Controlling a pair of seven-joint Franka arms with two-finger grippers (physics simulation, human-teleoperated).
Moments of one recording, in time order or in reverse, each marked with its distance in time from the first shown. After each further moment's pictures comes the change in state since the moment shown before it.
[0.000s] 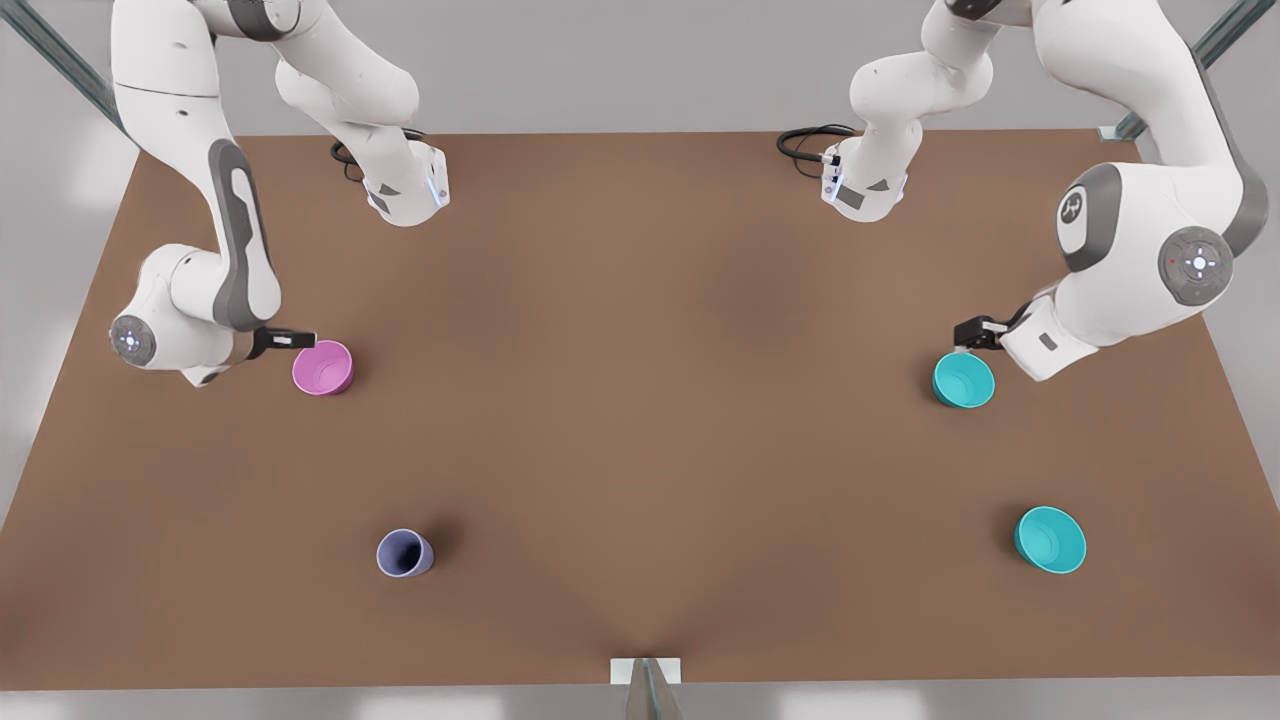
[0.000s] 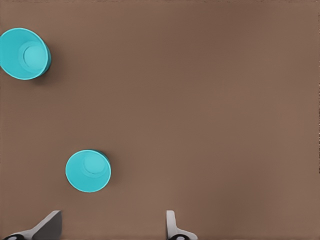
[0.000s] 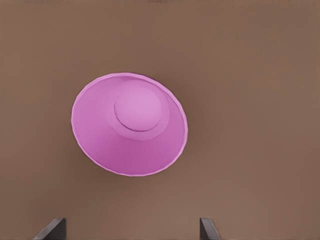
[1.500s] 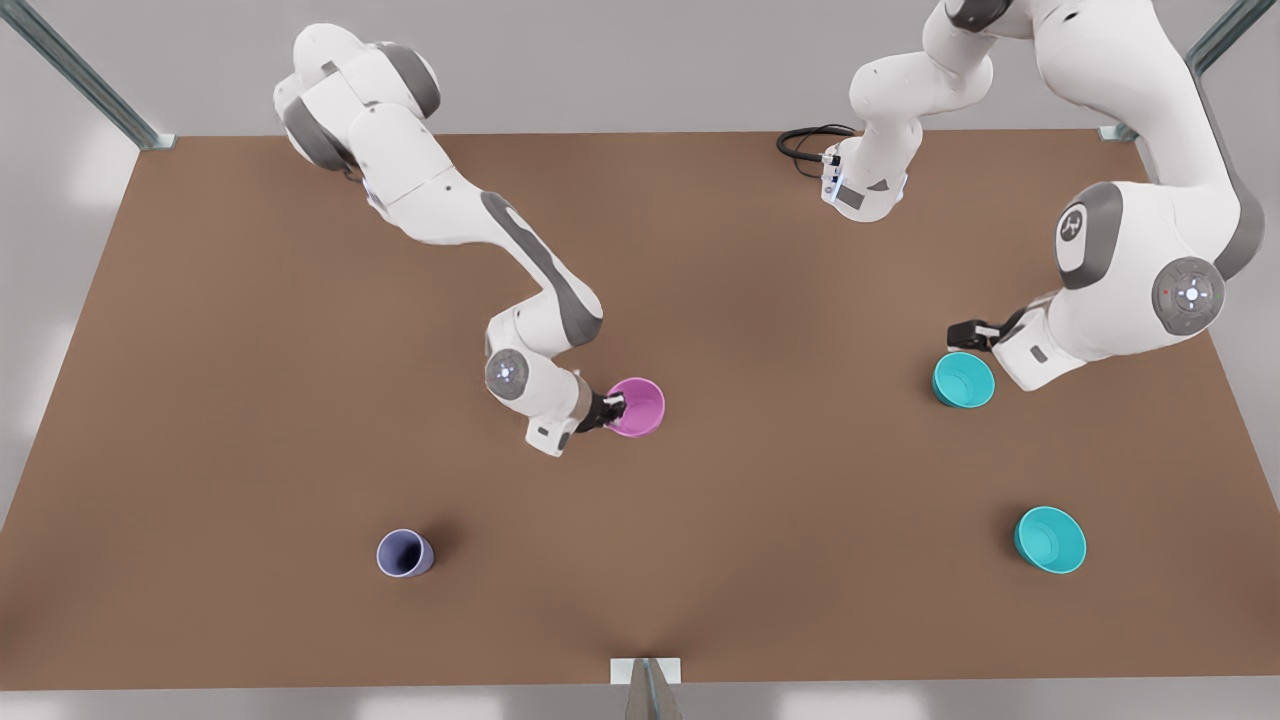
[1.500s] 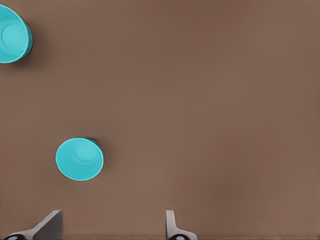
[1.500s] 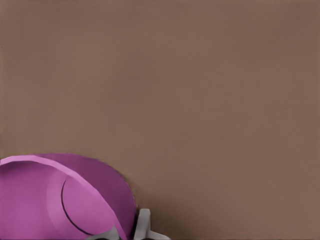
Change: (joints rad) left arm -0.001 0.057 0.001 0.032 -0.015 -0.080 0.005; right arm 0.760 0.577 0.177 0.707 0.406 0.439 0.202
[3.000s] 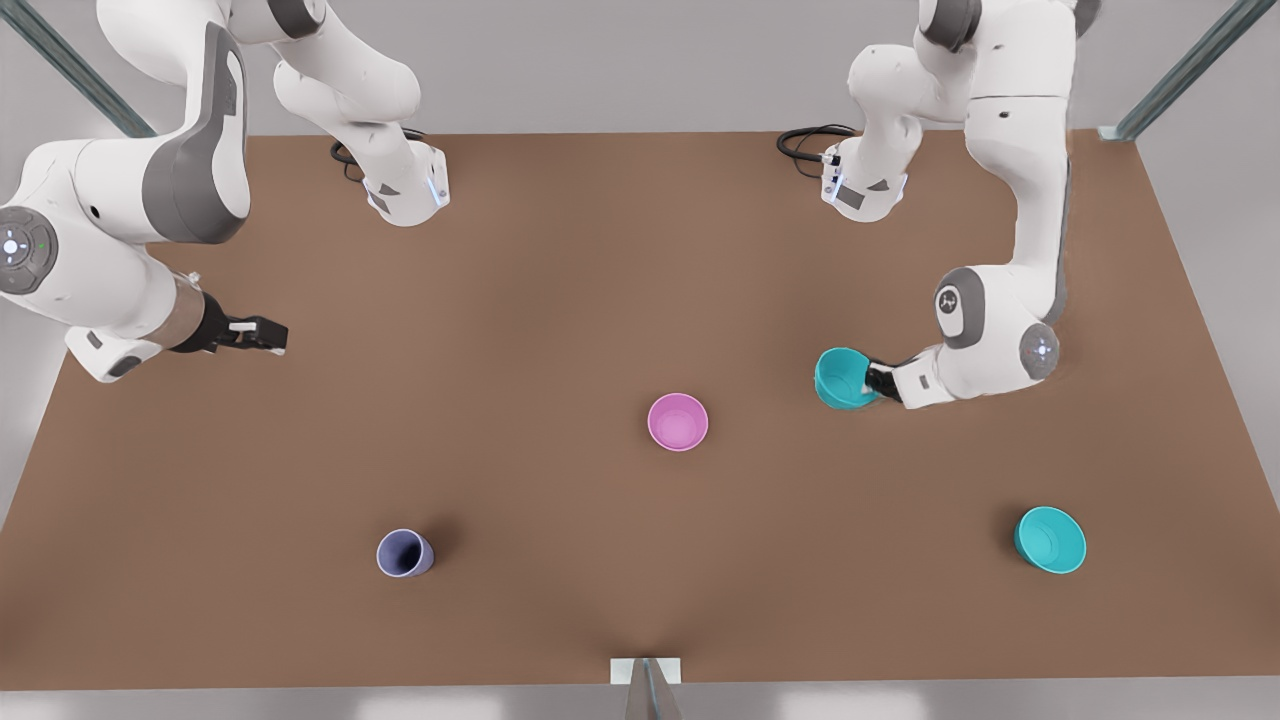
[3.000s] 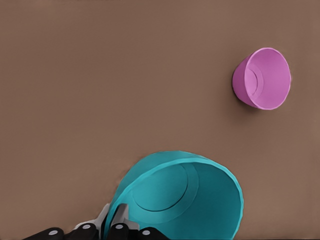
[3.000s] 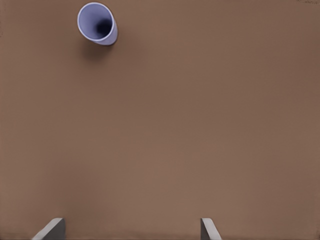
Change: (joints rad) left arm -0.550 0.069 0.429 -0.479 -0.418 0.611 0.456; right arm -0.620 -0.560 -0.005 0.162 -0.461 -1.044 0.012
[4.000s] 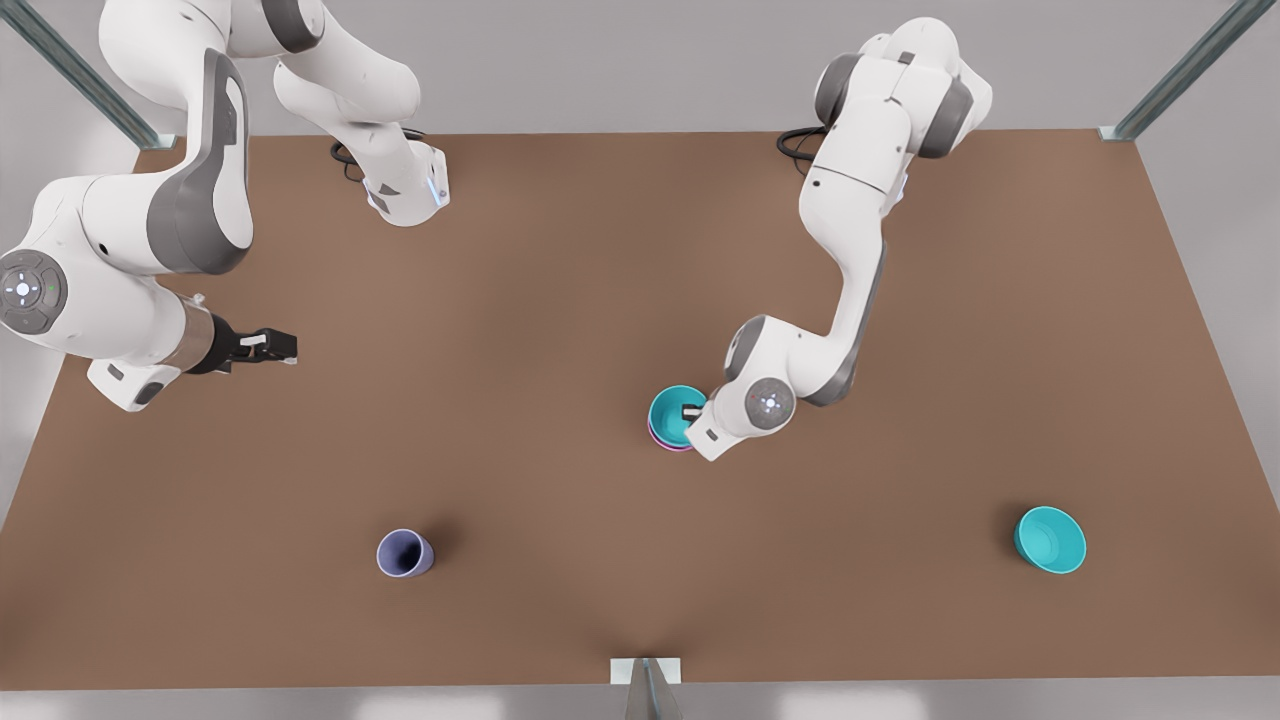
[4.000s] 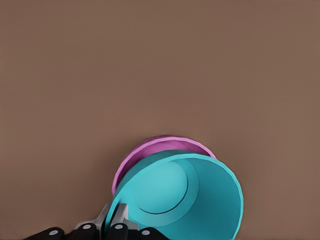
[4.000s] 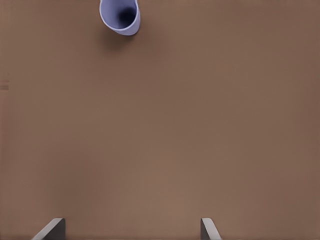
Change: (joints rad) left arm -0.280 0.462 -0.046 0.528 0.037 -0.049 -0.868; right arm -0.006 0.054 -0.002 0.011 0.032 0.012 -0.142
